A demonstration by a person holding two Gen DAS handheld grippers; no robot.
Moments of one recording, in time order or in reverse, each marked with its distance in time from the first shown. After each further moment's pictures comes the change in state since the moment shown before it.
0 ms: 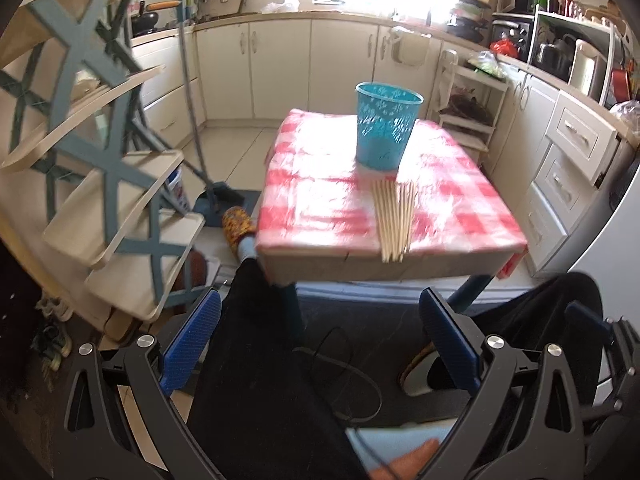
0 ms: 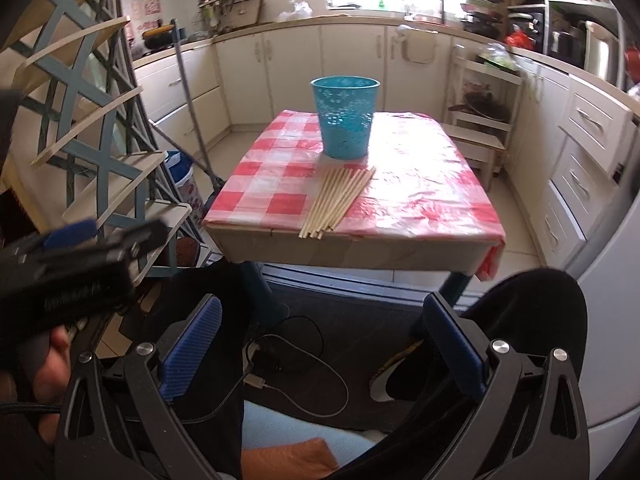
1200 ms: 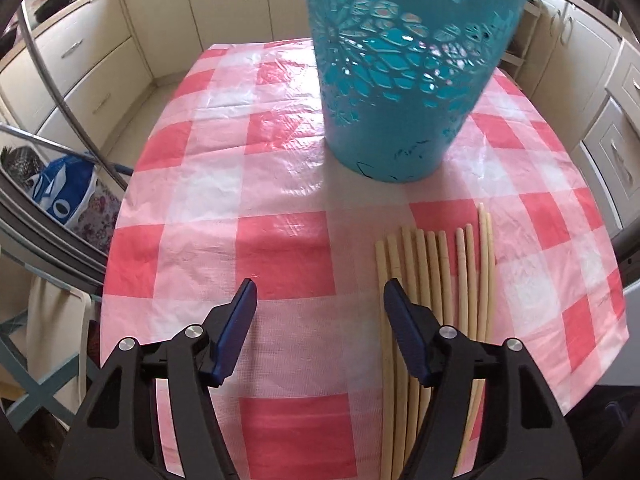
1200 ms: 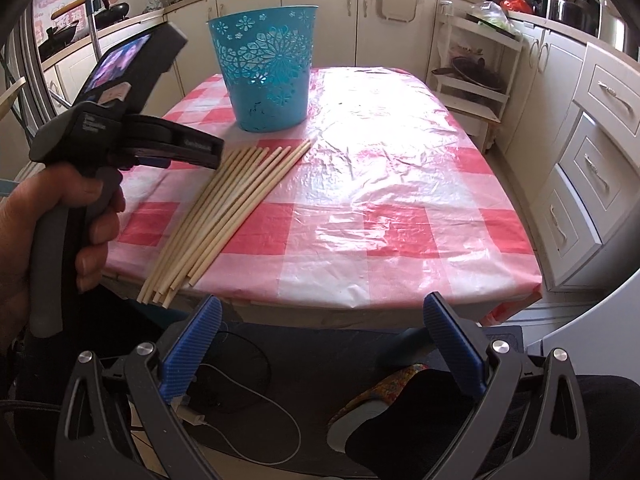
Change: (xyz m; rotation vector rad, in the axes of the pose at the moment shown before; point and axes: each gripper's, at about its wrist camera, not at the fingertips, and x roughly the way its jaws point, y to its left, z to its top) left arm 0.333 -0.073 0.130 0.099 0.304 0.006; right arm 0.180 -0.094 0.048 0.041 0.122 -0.089
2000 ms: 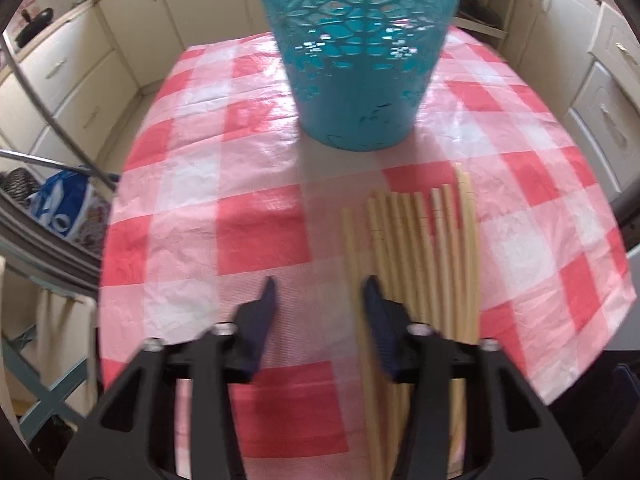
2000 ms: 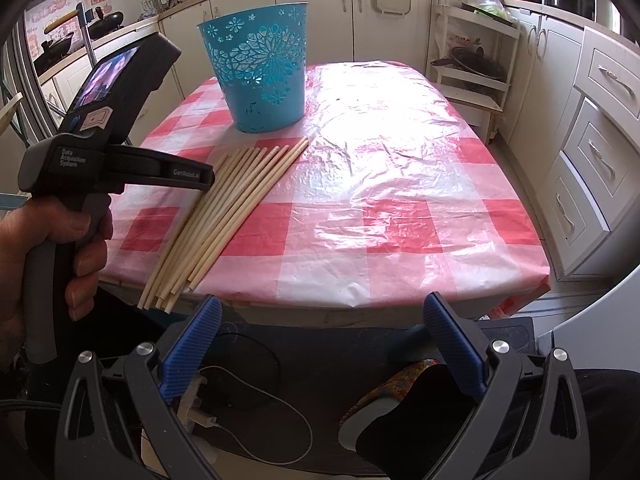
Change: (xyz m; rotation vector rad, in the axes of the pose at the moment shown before) left arm -0.006 -0.020 -0.013 0.097 0.029 -0.025; right arm 0.006 -0.006 0.002 0.037 0.010 0.032
